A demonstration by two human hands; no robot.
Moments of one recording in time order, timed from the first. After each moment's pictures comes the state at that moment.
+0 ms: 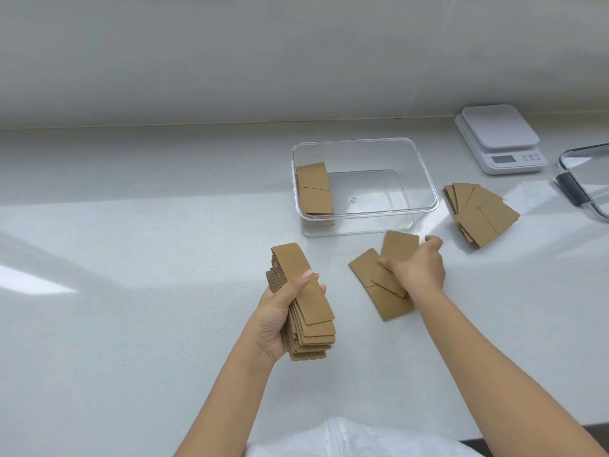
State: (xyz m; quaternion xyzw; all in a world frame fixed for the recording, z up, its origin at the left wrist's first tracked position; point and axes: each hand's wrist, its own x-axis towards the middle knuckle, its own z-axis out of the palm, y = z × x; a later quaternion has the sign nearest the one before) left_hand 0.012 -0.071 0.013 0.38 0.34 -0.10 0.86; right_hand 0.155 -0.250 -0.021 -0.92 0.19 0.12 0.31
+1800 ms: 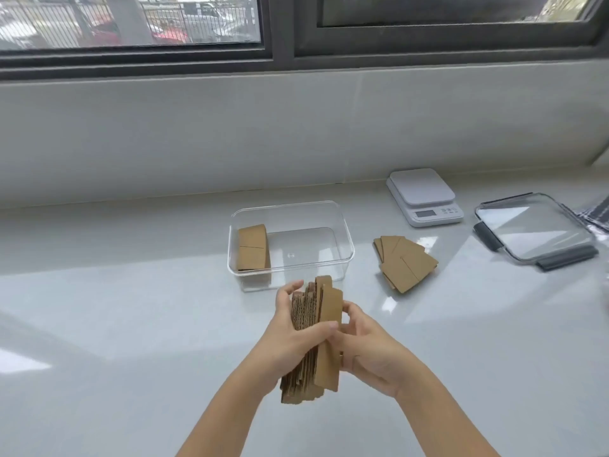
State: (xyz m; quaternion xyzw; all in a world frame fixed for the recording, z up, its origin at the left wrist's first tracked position) left_hand 0.056 -0.181 0.068 0.66 0.17 -0.11 0.73; right_hand 0.105 -0.329 0.060 -0.53 -0.04 0.45 0.72
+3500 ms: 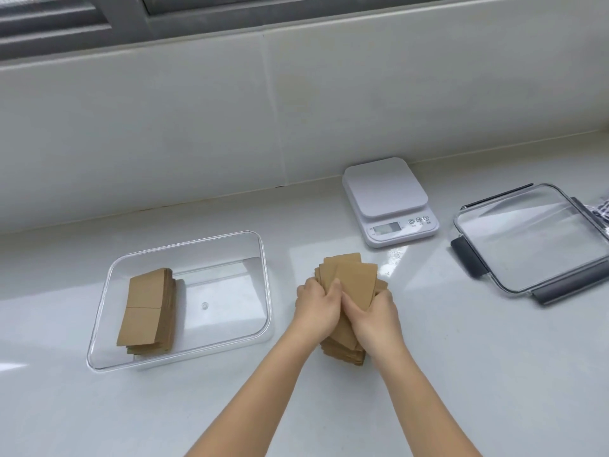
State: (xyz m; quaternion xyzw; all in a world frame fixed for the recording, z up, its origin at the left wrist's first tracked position) left_hand 0.315 -0.313 -0.009 0.77 0.31 -0.16 0.54; right_hand 0.319 -0.413 -0.027 -0.82 0.17 0.19 0.52
